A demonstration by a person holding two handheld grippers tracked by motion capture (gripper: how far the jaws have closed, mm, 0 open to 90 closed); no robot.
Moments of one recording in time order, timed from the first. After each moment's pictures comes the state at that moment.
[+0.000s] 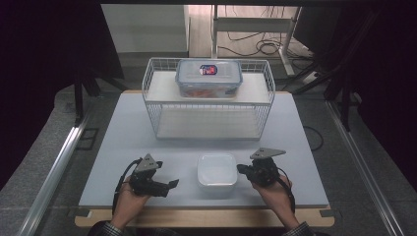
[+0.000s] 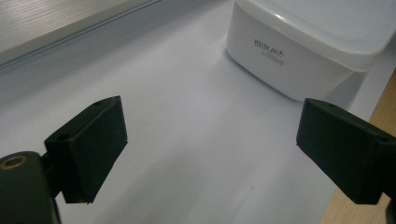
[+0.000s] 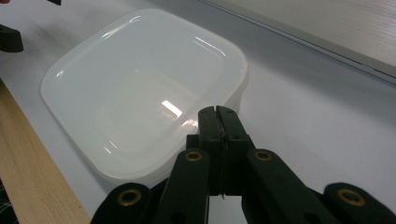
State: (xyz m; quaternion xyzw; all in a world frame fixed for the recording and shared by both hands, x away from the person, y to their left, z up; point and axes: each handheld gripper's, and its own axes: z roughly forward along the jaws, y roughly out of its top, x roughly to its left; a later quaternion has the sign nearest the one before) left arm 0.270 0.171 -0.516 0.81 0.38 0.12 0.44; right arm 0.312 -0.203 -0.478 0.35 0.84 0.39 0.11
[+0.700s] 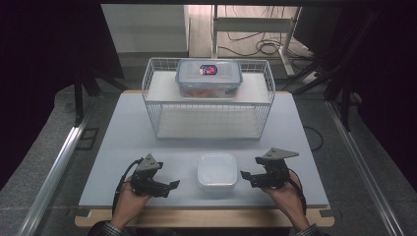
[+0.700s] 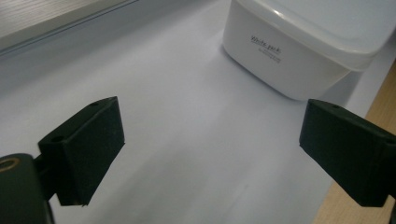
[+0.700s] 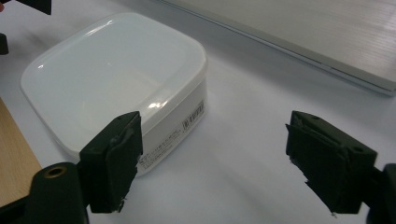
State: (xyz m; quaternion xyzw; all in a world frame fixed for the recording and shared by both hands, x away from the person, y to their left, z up) left arm 0.271 0.168 -0.516 0.81 0.38 0.11 0.43; right arm 0.314 -0.232 -0.481 0.35 0.83 0.42 0.13
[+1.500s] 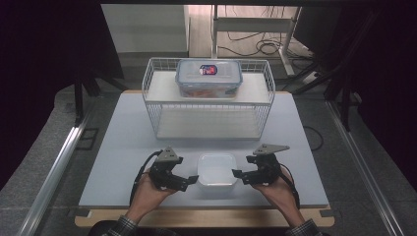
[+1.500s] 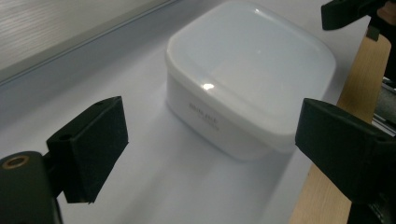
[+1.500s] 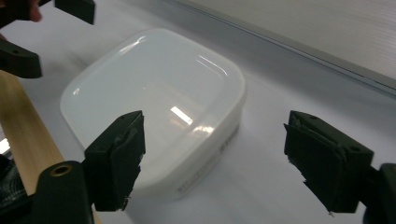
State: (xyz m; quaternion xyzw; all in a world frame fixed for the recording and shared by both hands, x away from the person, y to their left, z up) left arm 0.295 0.114 -0.489 0.82 0.35 0.07 0.45; right arm 0.320 -0.206 -0.468 0.35 0.84 0.41 0.08
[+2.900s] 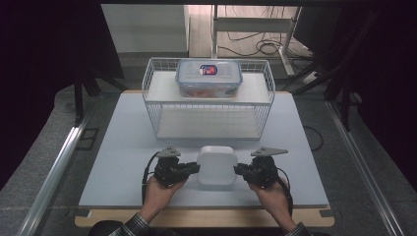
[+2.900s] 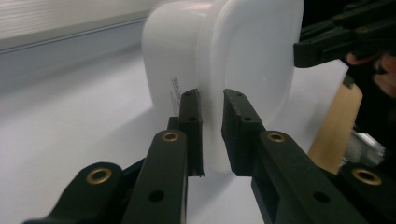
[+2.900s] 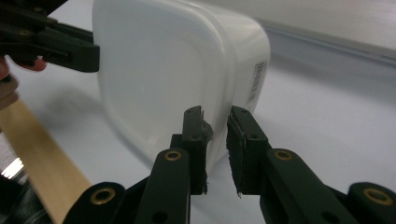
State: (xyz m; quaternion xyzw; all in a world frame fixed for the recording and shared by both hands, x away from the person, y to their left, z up) left arm 0.294 0.110 -0.496 0.76 0.42 0.02 0.50; right arm 0.303 -0.195 -0.466 0.41 0.81 0.41 0.08
